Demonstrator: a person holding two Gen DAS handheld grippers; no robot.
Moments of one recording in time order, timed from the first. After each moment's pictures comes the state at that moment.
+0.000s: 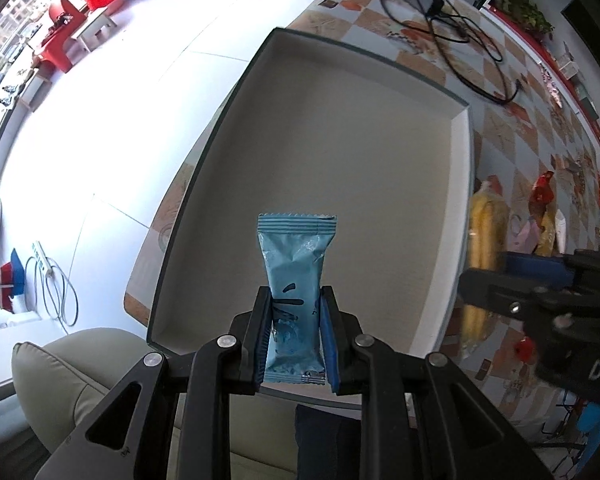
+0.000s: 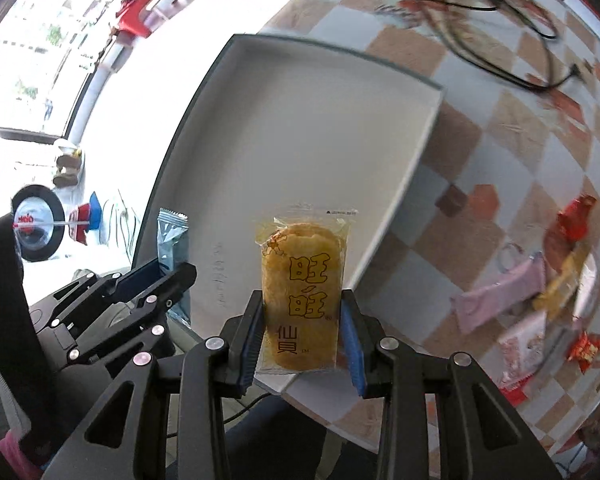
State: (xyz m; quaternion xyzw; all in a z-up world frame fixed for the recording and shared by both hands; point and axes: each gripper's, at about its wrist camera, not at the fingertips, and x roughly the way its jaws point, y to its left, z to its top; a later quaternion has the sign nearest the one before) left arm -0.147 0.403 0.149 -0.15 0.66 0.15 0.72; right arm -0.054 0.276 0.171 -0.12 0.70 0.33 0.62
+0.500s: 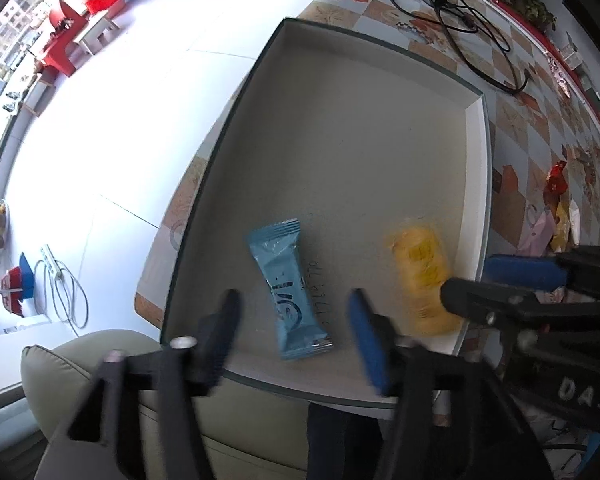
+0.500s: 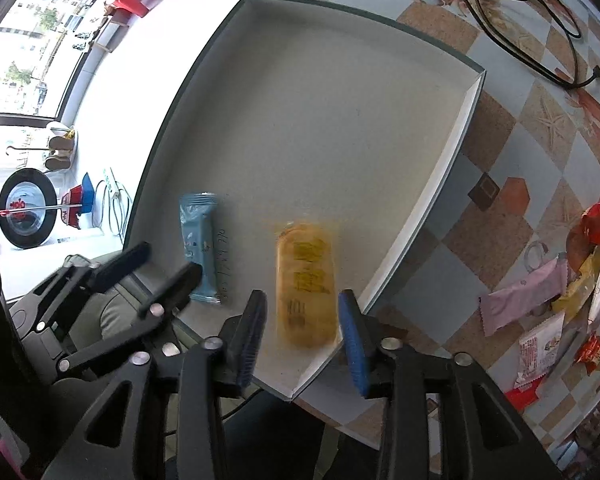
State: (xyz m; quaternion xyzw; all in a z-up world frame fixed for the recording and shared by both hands) left arm -0.152 0.403 0.142 -0.13 0.67 0.15 0.72; right arm -0.060 0.301 0.154 -0.14 0.71 0.32 0.61
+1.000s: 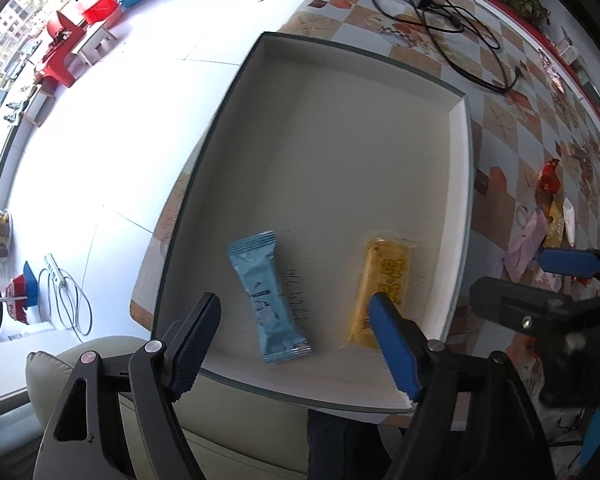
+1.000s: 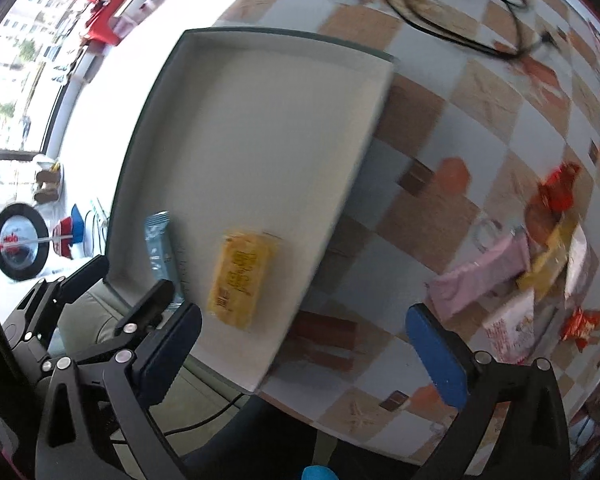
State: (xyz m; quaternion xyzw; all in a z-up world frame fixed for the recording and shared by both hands) left arm -0.143 0.382 0.150 -0.11 0.66 0.14 0.73; right arm -0.040 0.250 0.158 -0.10 0.71 0.27 0.64
